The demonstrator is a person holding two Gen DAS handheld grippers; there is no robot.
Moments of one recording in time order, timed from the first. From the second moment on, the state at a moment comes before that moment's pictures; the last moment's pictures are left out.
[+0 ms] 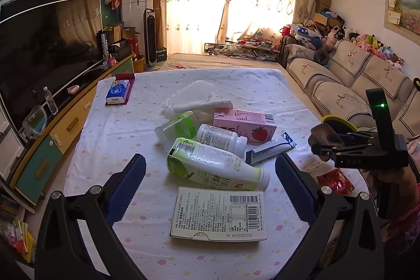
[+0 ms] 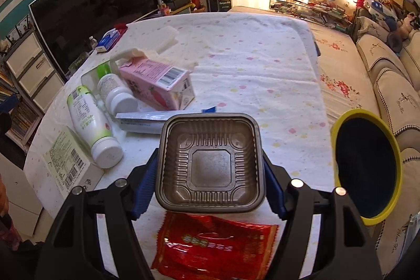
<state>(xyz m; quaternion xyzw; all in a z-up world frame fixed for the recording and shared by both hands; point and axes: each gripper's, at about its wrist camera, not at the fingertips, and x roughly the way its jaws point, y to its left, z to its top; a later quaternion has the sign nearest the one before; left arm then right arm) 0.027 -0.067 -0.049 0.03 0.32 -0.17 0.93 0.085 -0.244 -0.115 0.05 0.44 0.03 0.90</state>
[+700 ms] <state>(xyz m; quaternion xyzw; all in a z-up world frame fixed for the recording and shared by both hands) 0.033 -0.142 -0.065 0.08 0.34 -0.24 0.91 0.109 -0.496 -0.208 0.18 0.51 -0.21 0.82</state>
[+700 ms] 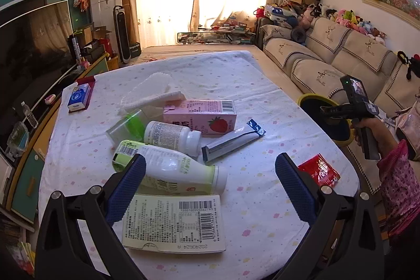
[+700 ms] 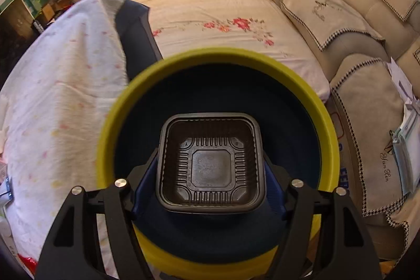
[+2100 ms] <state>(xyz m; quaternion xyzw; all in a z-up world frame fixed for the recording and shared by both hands) 0.044 -0.271 -0.163 0.17 0.46 -0.38 0.78 0.061 -0.469 -0.166 0.15 0.46 -0.20 0.86</state>
